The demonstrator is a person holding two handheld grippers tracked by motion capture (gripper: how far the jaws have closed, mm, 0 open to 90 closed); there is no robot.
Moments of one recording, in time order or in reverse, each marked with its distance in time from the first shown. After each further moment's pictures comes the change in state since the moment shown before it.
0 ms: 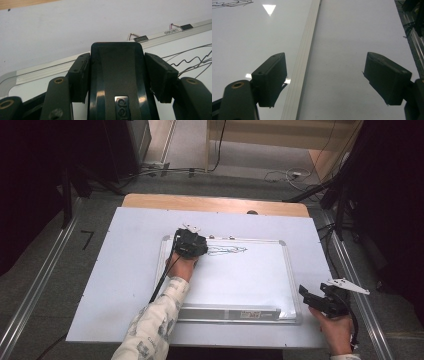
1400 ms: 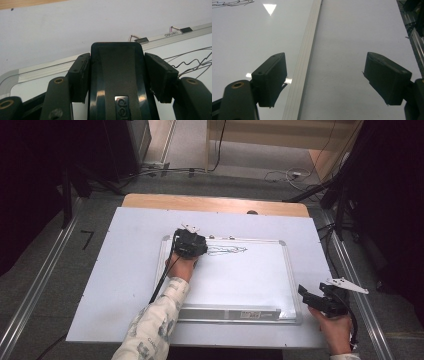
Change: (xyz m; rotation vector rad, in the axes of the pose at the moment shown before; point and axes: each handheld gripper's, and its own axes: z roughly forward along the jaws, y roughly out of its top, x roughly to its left) left arm 0.000 -0.001 -0.001 -0.009 0.003 -0.024; right arm 0.001 0.001 0.001 0.006 0.003 -0.001
